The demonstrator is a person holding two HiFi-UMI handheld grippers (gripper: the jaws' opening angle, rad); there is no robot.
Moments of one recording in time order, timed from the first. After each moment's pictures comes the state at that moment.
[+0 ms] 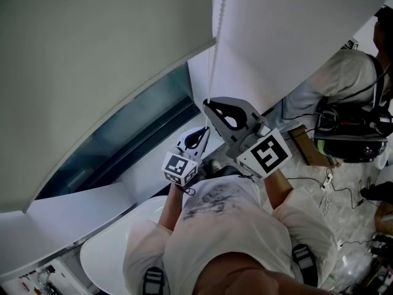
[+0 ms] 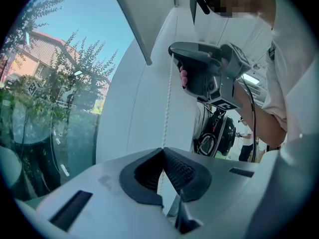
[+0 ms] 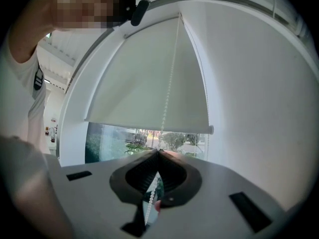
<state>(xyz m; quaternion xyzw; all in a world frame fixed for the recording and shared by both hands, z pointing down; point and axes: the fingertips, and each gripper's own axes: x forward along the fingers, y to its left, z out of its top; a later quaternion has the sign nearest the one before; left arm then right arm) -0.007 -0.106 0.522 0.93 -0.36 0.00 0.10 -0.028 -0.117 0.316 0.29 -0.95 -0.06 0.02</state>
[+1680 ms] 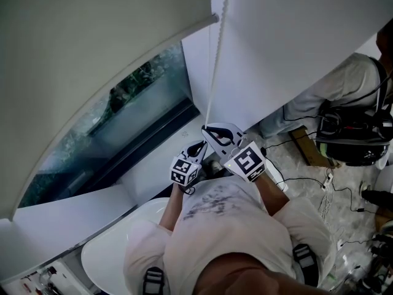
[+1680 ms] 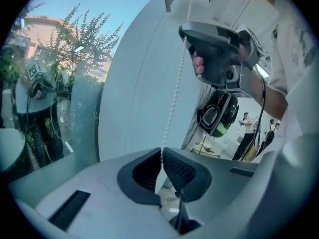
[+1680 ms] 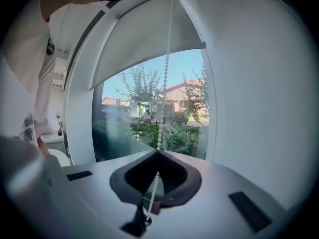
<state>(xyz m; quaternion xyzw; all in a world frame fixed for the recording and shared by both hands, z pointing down) -0.001 -0.091 0.666 0.91 -0.35 0.11 0.20 -0.023 -0.111 0.456 0.28 -0.95 0.01 0.13</state>
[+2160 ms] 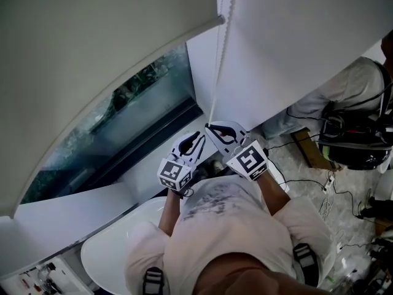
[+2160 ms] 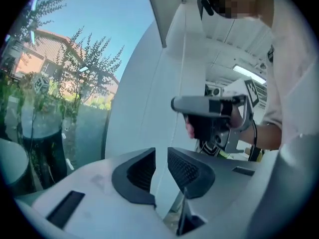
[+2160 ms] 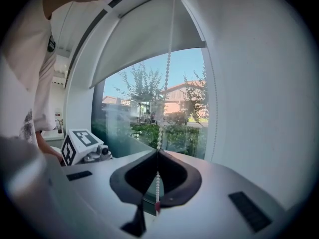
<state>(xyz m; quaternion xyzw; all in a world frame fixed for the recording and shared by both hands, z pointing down) -0.030 -0.105 0.544 0.91 -0.38 0.02 0.13 -0.022 -0.115 0.457 0.28 -0.95 0.00 0.13</state>
